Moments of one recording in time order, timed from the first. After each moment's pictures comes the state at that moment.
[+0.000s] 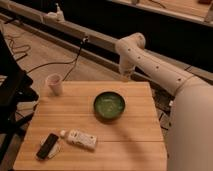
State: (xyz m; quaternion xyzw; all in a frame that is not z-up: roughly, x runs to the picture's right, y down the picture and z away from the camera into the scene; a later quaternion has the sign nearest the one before) arm 0.087 -0.045 0.837 -0.26 -0.01 0.00 0.97
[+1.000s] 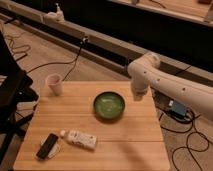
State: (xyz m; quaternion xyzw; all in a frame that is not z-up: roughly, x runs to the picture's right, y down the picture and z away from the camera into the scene) arm 0.224 0.052 0.768 -0.26 0.07 0.07 0.96
